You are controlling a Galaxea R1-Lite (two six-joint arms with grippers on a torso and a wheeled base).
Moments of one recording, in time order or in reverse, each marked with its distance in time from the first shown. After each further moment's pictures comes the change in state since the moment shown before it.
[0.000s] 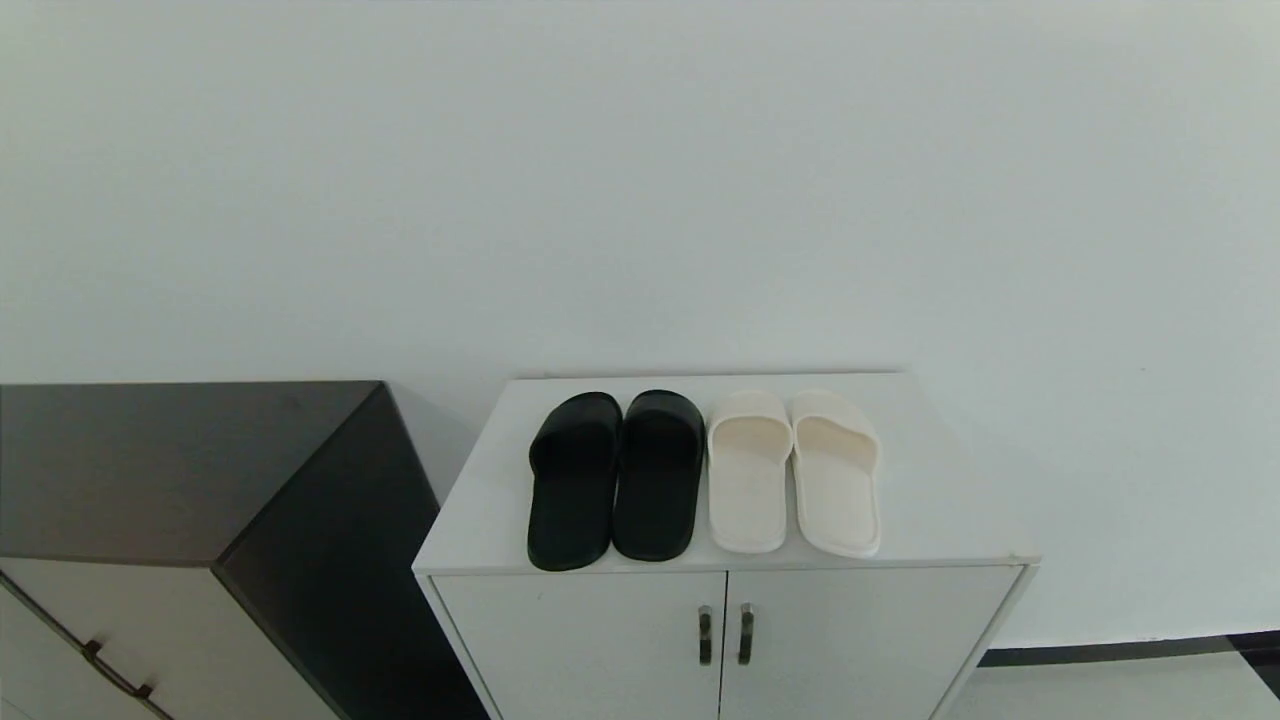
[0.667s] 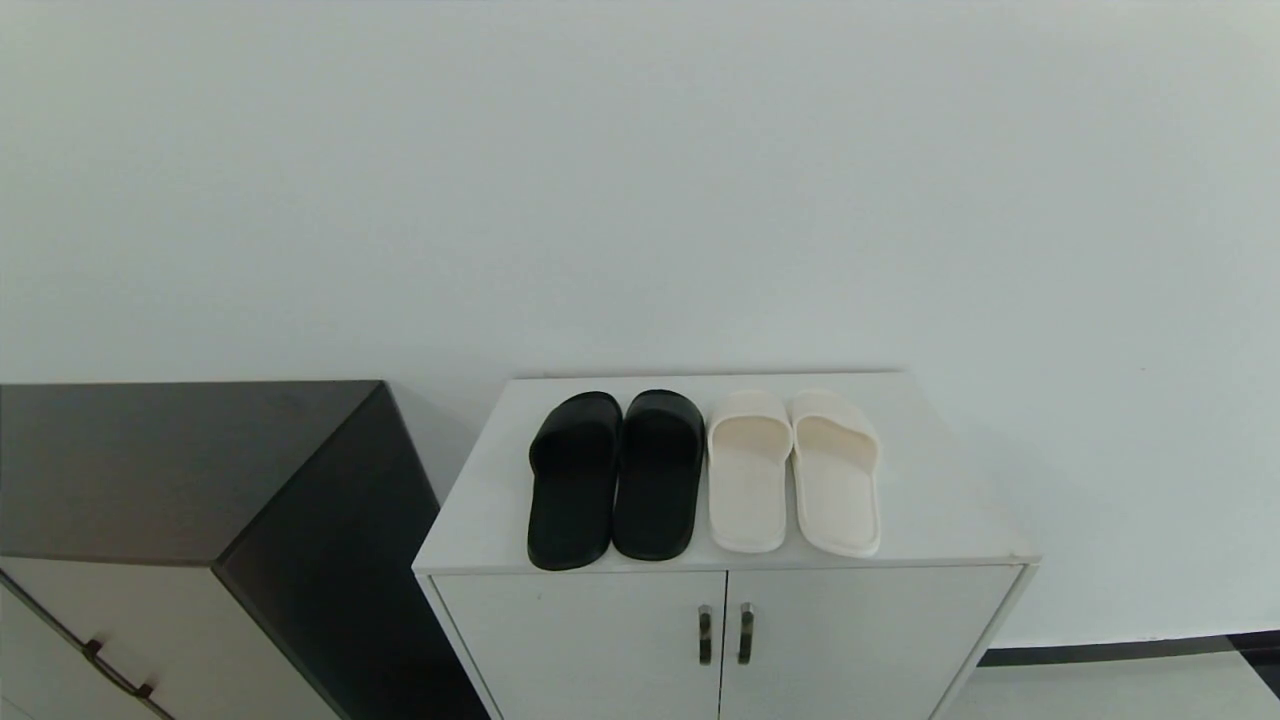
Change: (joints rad) left arm 0.000 0.000 0.000 0.000 -0.006 0.009; right arm 0.396 0.717 -0.420 0.054 -0.149 0.210
